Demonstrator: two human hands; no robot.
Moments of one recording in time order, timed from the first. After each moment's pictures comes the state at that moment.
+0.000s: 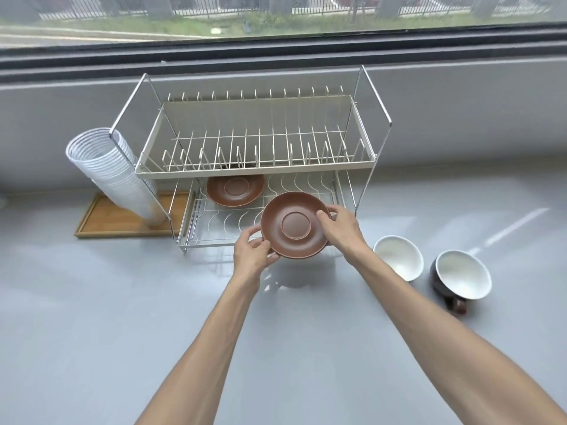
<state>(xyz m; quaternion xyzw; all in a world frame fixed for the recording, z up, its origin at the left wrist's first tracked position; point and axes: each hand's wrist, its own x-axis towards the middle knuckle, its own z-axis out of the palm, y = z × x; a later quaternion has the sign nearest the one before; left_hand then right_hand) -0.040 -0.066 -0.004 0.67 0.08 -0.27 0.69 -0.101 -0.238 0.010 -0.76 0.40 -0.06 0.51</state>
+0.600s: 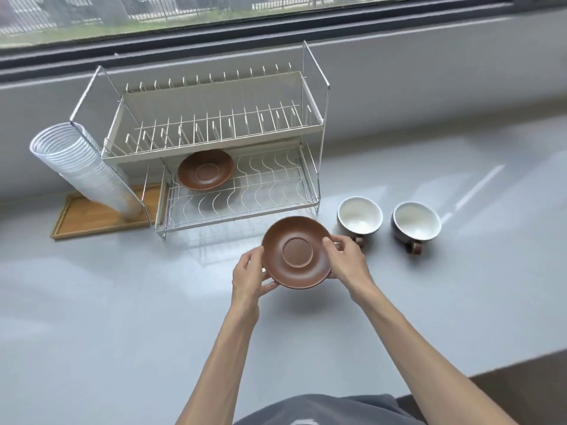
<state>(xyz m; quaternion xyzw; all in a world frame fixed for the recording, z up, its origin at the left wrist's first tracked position) -0.154 -0.032 -0.005 0.66 0.11 -0.34 0.66 -0.248 -0.192 -0.025 -0.66 0.48 -0.12 0.57</state>
